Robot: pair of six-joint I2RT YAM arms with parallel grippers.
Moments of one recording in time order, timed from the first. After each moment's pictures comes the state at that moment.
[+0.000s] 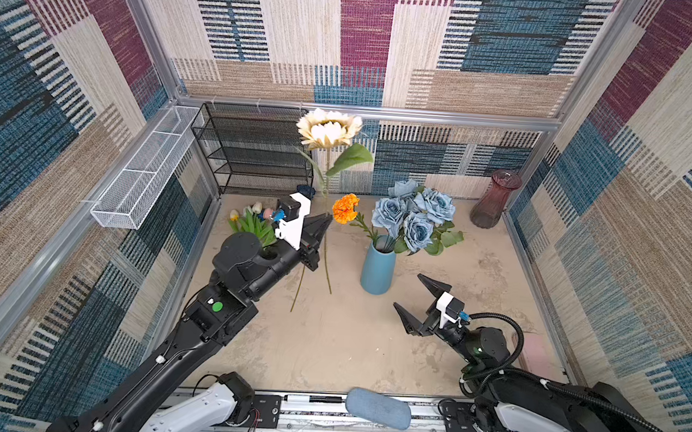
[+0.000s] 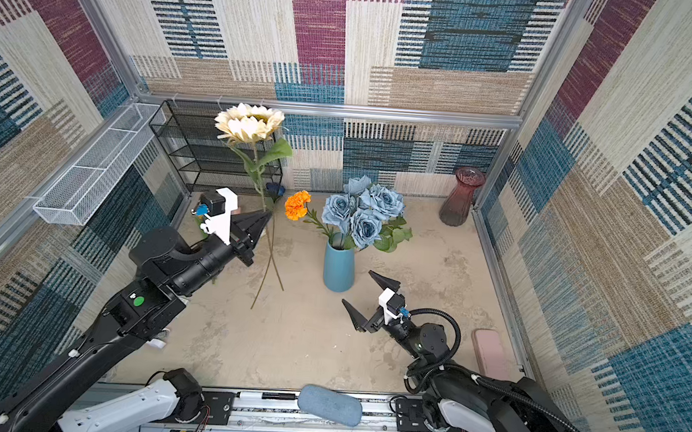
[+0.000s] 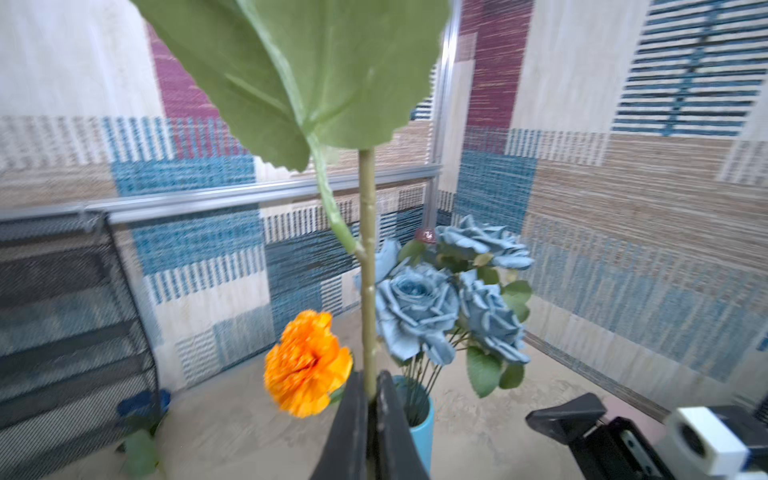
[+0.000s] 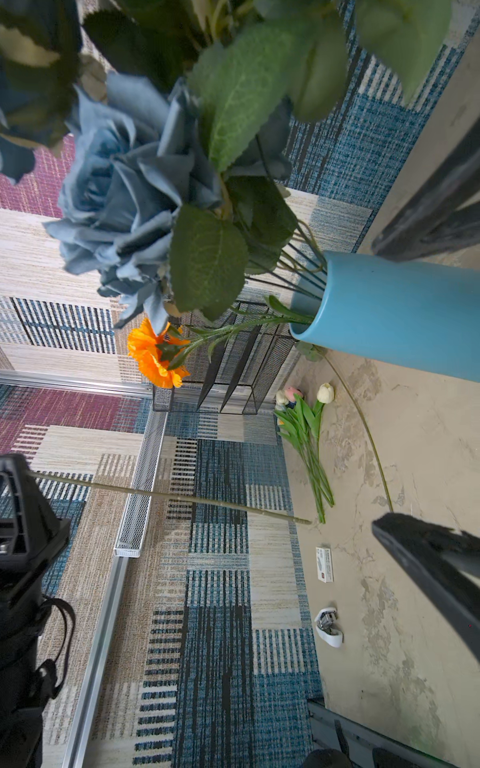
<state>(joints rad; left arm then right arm) -0.67 0.94 1.06 -0.01 0.08 -0.01 0.61 1.04 0.05 1.30 -0.28 -0.04</state>
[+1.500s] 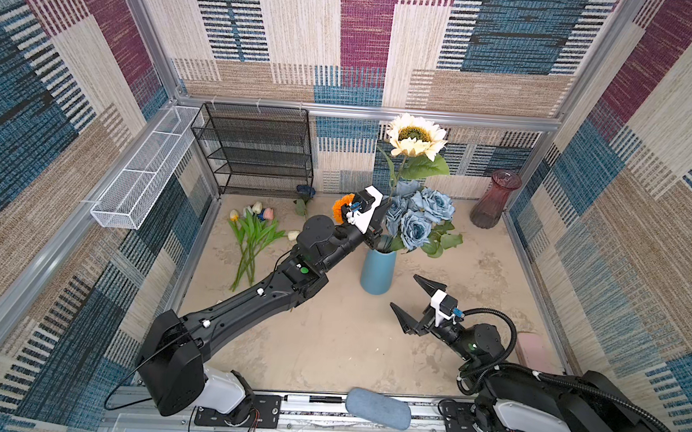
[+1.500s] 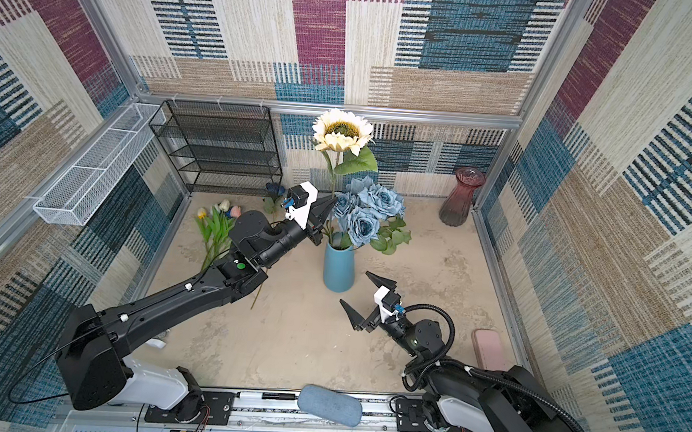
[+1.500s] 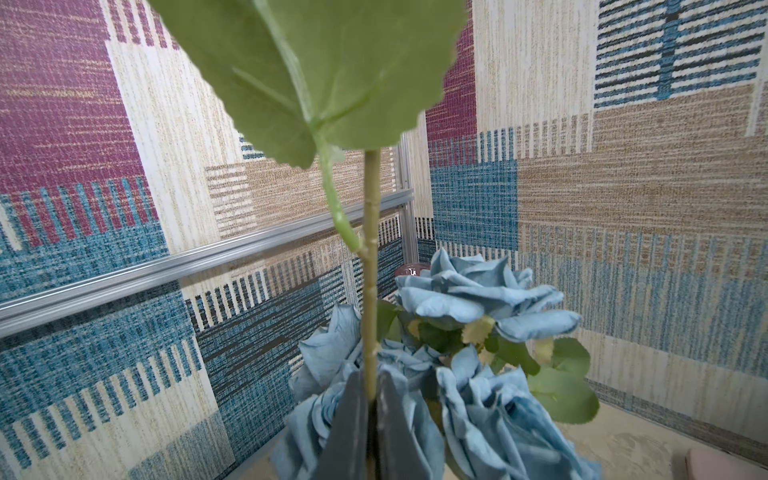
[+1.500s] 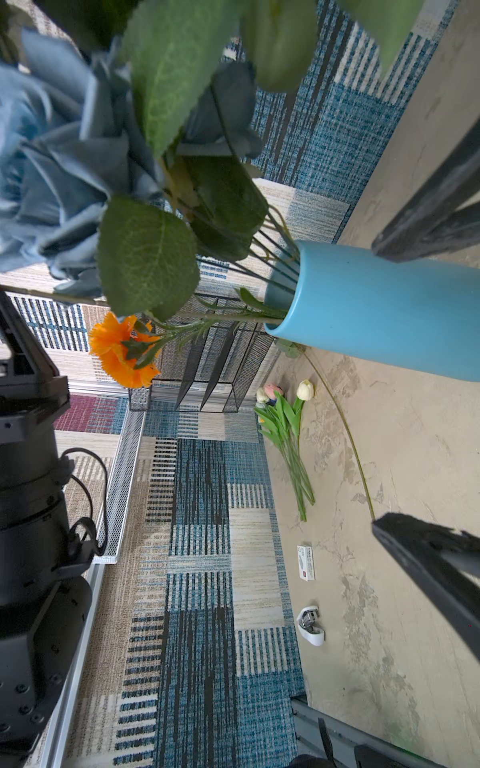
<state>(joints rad) -0.76 1.42 1.13 0.52 0.05 0.13 0.61 1.11 0.06 1.30 -0.28 -0.04</state>
